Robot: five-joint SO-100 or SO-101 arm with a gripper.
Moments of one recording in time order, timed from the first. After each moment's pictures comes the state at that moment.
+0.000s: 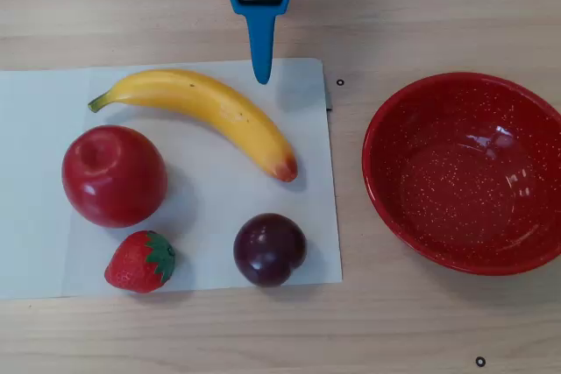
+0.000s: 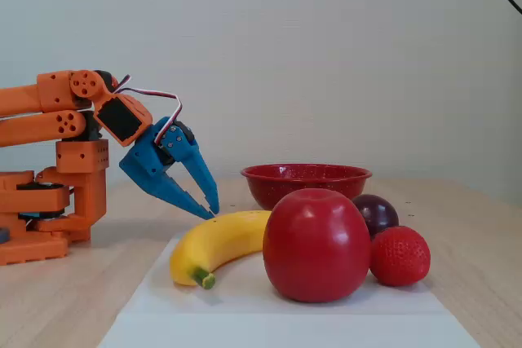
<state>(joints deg) 2.1 188.0 179.0 52.8 -6.4</state>
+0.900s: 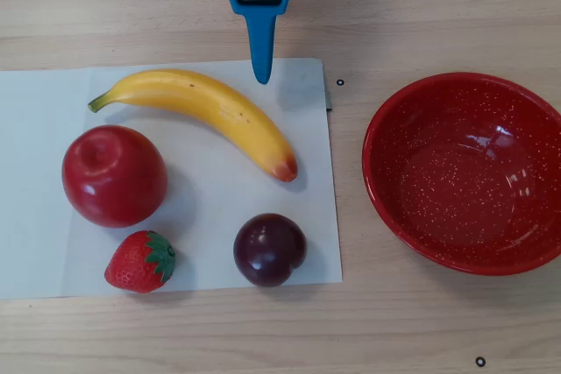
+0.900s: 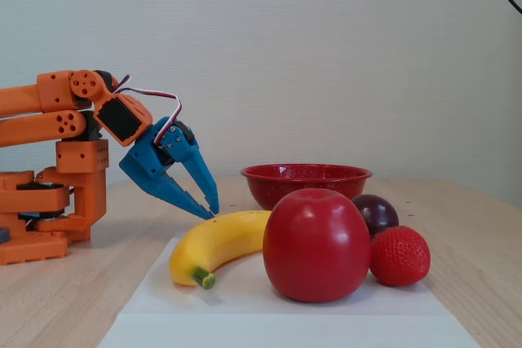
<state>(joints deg) 2.1 188.0 179.0 52.8 -7.8</state>
